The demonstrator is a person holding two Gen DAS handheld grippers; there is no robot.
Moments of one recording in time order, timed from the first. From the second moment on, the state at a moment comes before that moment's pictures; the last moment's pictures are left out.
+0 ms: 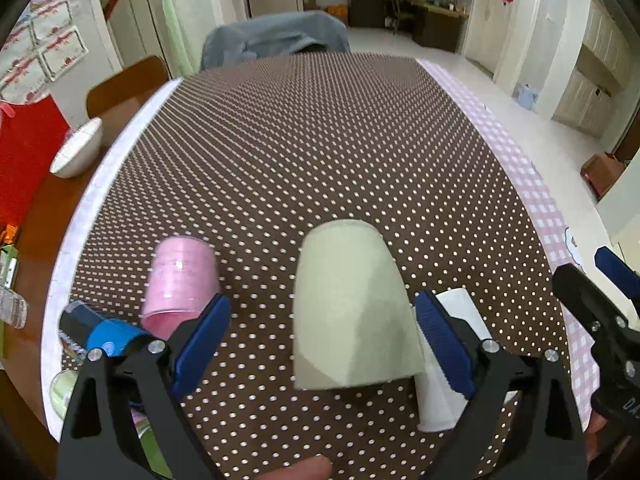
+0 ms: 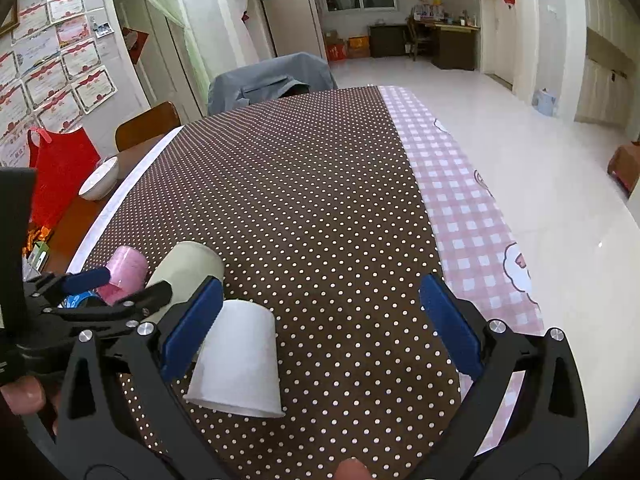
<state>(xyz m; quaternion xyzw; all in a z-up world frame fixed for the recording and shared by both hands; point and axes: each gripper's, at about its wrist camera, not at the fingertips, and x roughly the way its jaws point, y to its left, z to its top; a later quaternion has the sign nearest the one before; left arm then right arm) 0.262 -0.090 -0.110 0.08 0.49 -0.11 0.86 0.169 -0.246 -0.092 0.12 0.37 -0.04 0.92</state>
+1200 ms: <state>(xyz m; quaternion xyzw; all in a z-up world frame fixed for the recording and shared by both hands) 0.252 -0.079 -0.125 0.02 0.54 -0.15 0.83 0.139 -0.265 -0.087 0.16 0.35 -0.05 0.92</state>
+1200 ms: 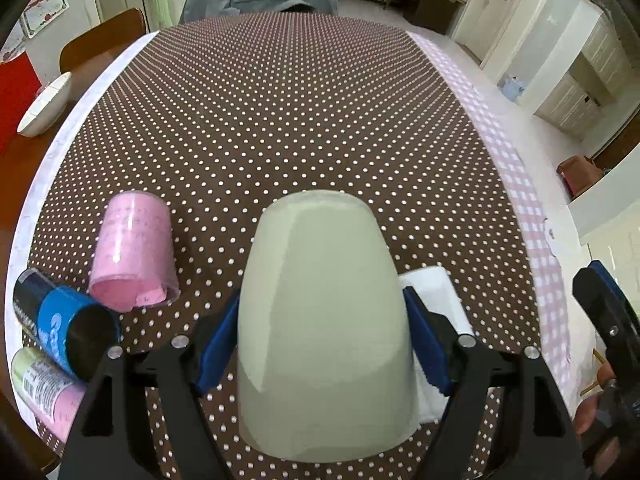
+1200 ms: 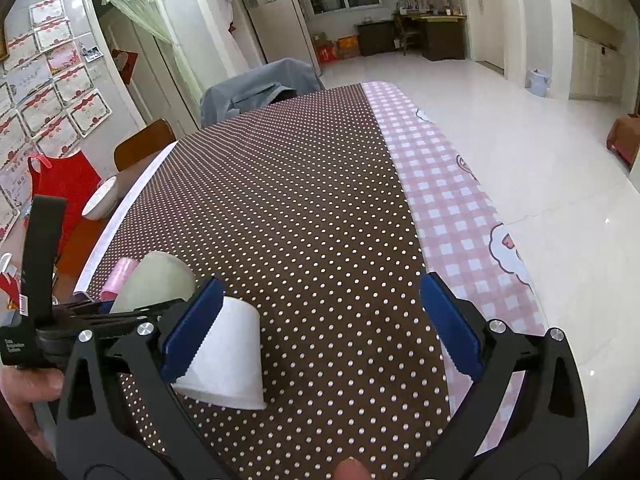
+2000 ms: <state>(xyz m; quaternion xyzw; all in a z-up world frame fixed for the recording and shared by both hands) 0.134 -0.052 -0.132 -0.01 0.51 -0.16 0.84 0.042 -0.256 -0.085 0.16 0.31 -0.06 0.93</state>
